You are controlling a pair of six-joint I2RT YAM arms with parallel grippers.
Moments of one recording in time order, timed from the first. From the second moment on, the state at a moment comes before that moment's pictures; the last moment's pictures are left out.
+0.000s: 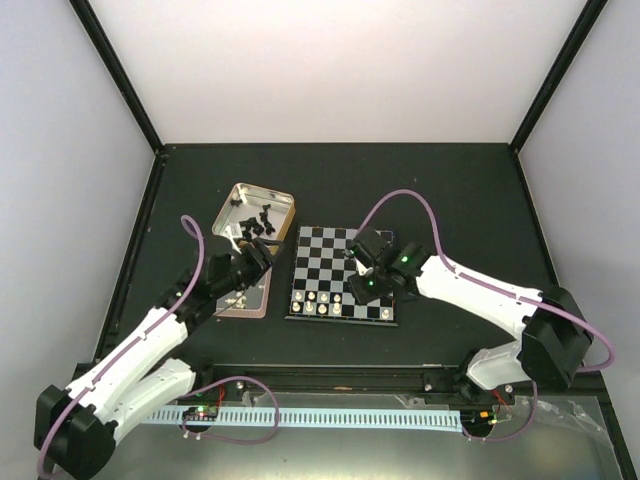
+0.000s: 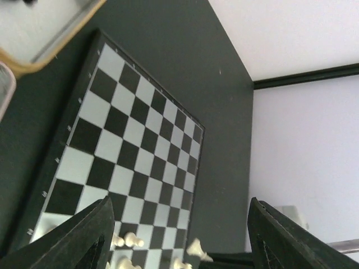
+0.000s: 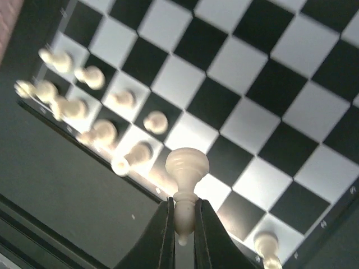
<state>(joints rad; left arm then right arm) -0.48 0.82 0.54 -0.19 0.21 -1.19 0.87 1.38 1.00 -0.73 -0.05 0.43</state>
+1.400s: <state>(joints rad) -0.48 0.77 0.55 -0.26 0.07 -0.97 0.89 1.62 1.06 -0.90 -0.13 0.38</state>
